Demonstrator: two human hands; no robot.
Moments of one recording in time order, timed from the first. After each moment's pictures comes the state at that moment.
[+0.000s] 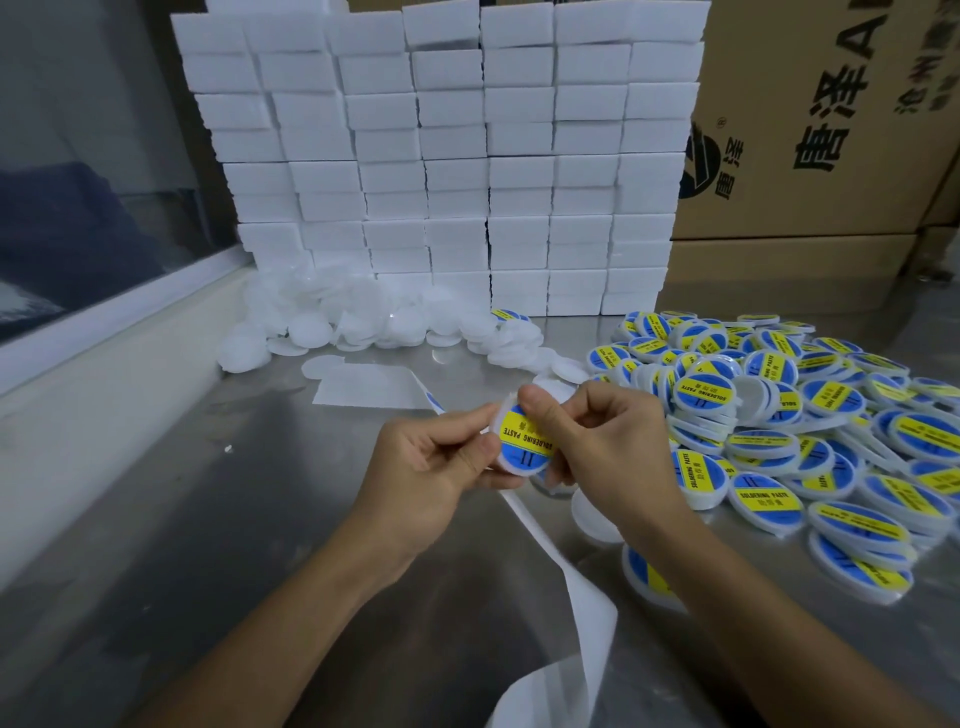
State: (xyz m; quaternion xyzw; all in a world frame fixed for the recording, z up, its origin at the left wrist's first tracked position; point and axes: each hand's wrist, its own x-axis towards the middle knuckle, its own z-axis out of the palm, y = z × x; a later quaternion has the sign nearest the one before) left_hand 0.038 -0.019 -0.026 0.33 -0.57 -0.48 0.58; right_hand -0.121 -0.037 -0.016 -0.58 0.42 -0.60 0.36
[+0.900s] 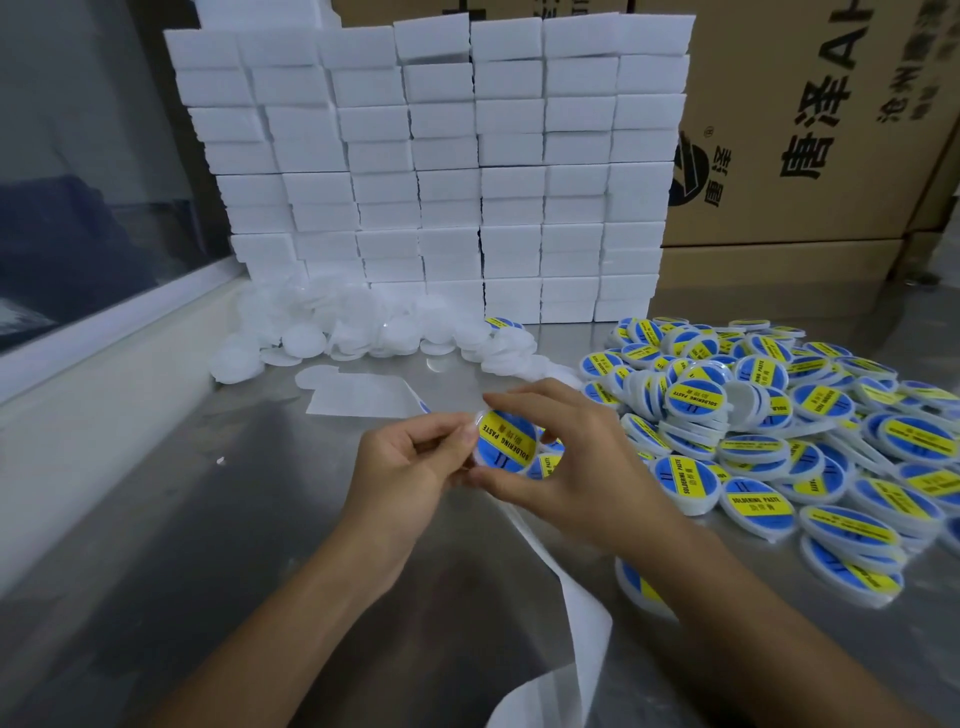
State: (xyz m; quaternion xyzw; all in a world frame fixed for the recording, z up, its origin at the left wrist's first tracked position) left_hand 0.040 -0.026 -0.027 0.41 -0.50 -0.47 0.60; right_hand -0.123 -0.038 -0.018 -0.81 0.37 -0.45 0.09
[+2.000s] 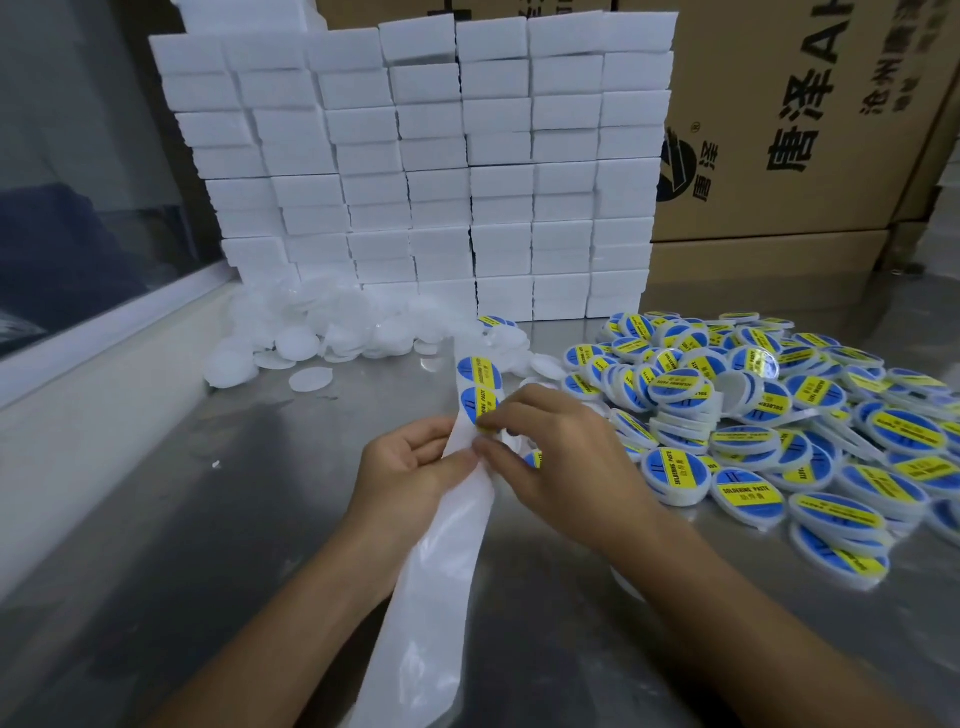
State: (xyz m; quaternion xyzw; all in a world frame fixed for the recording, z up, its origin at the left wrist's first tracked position) left_hand 0.042 -0.030 -0.036 0.44 -0.47 -0.51 0.57; right_hand -0.117 -0.039 -0.020 -0.81 0.40 -0.43 -0.01
